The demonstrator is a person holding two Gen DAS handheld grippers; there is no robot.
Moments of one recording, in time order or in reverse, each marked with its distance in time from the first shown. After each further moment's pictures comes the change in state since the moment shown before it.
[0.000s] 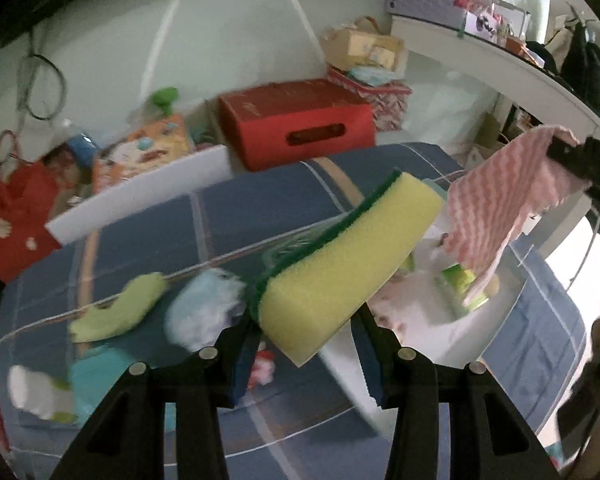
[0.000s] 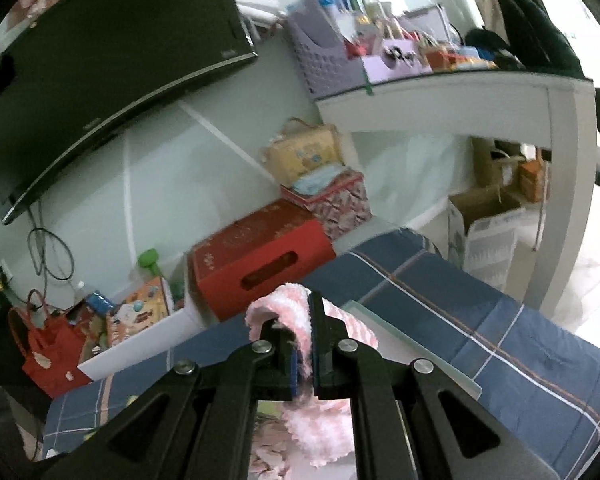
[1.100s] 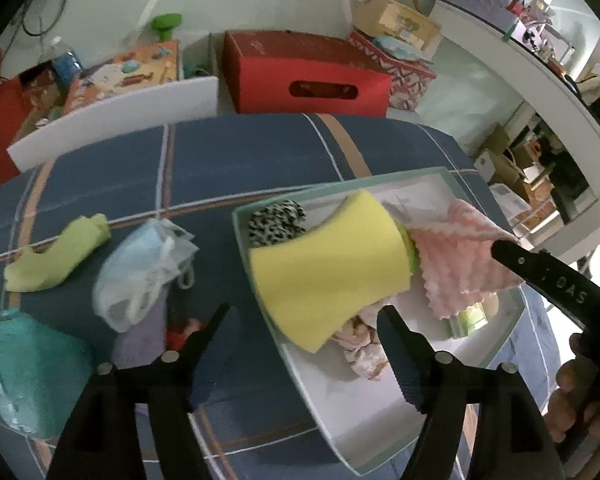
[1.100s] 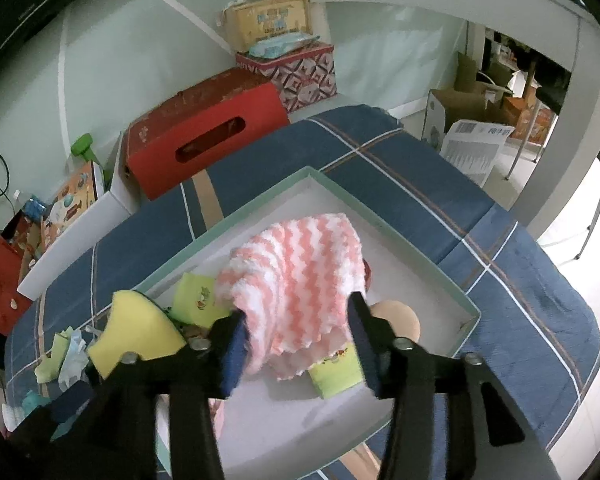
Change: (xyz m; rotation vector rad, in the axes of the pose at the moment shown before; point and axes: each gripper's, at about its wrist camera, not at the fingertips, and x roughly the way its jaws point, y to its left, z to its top) left arm 0.054 0.012 -0.005 -0.195 0.116 -0.079; right arm 0.078 -0.014 -0.048 -0.070 0.422 -0.185
